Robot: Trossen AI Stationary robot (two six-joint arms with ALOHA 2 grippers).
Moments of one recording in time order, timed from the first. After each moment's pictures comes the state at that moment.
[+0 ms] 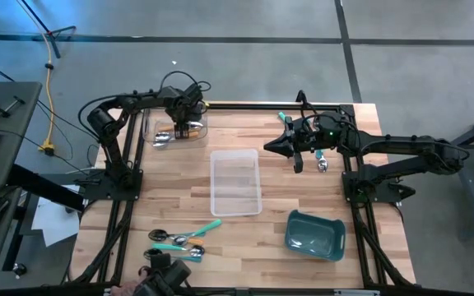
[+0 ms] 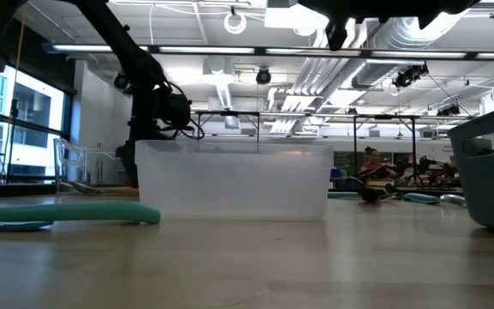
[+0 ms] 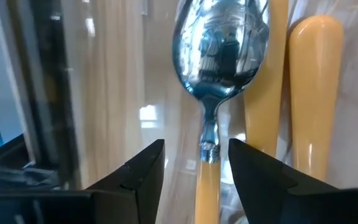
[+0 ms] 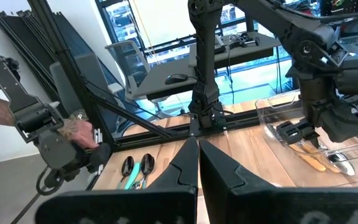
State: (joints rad) left arm 0.84 1.84 1.15 -0.79 -0.23 0.71; right arm -0.23 1.09 0.76 0.27 -0.35 0.23
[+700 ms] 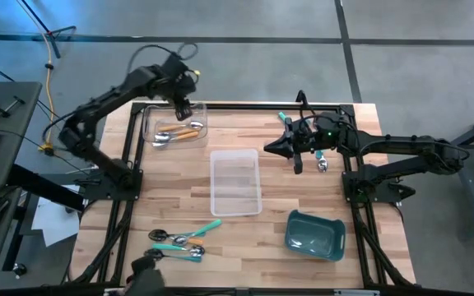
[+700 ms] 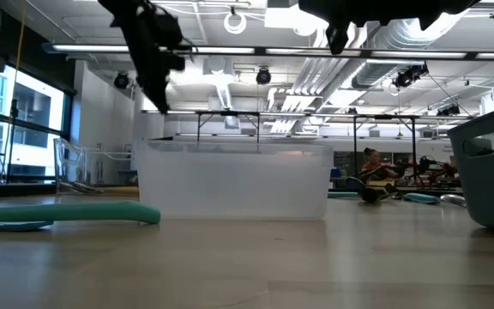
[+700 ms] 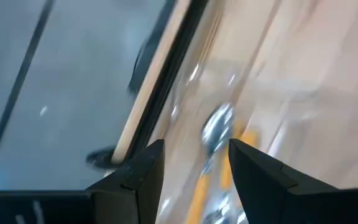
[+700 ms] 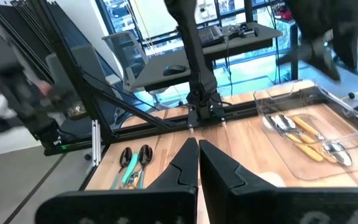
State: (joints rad) left arm 0.84 1.51 1.39 -0.95 -0.03 0.47; right arm -0.23 1.09 0.76 0.22 -0.35 0.21
